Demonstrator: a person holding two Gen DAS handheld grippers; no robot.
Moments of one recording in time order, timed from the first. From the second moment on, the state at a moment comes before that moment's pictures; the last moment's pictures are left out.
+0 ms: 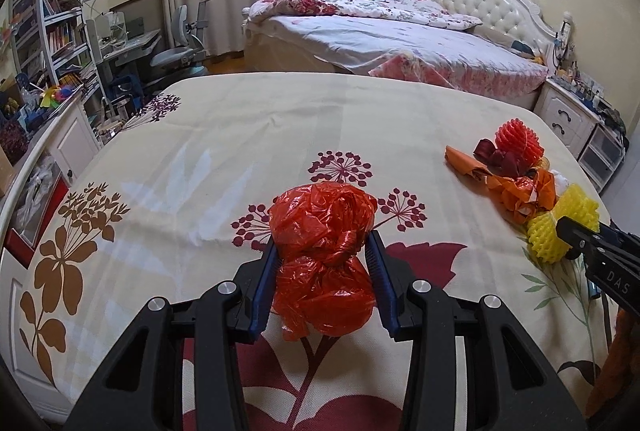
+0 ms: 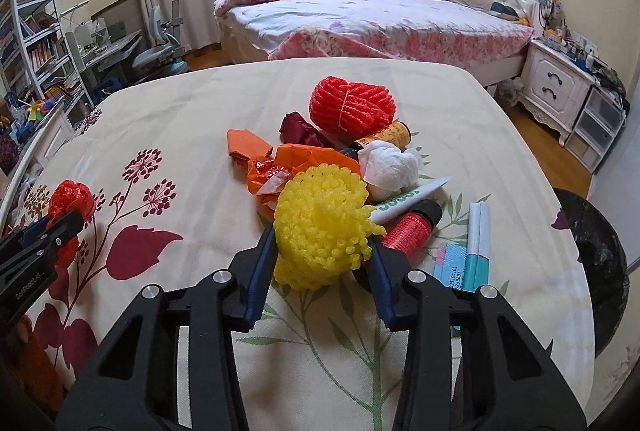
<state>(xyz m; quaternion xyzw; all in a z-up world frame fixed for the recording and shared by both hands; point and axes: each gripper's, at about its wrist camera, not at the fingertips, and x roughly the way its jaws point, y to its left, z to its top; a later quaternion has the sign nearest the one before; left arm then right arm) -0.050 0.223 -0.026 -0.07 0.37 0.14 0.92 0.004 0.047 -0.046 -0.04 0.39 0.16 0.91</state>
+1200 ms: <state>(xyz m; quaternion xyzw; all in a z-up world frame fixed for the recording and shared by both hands) 0.004 0.016 0.011 0.00 0.33 -0.08 0.94 0.000 -0.156 -0.032 0.02 0.34 -0.06 0.94</state>
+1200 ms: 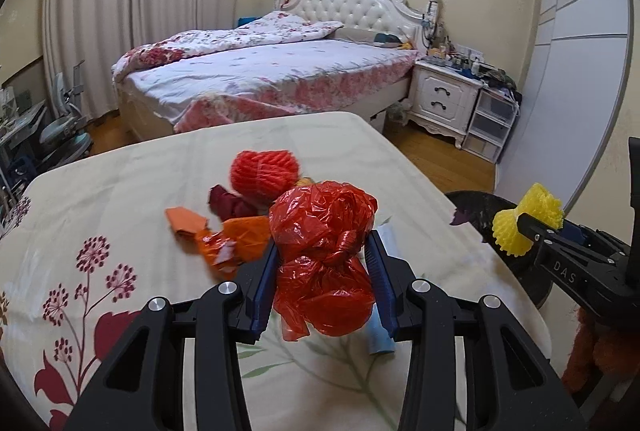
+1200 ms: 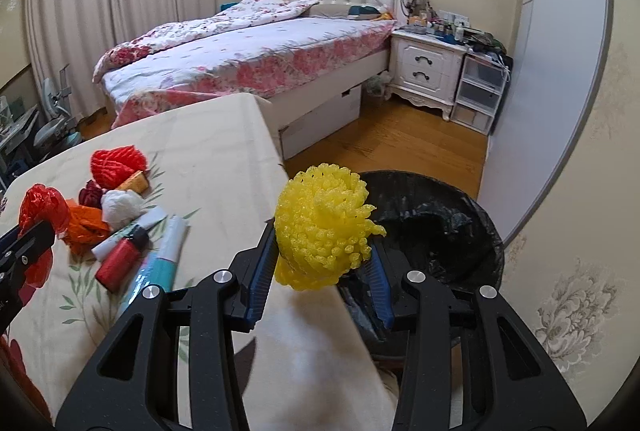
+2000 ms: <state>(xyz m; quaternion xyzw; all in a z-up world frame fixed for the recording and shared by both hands) 0.079 -0.126 -0.022 0.07 0.35 -0.17 0.92 0.037 -0.249 -0.068 0.07 0.37 -0.14 0.92</state>
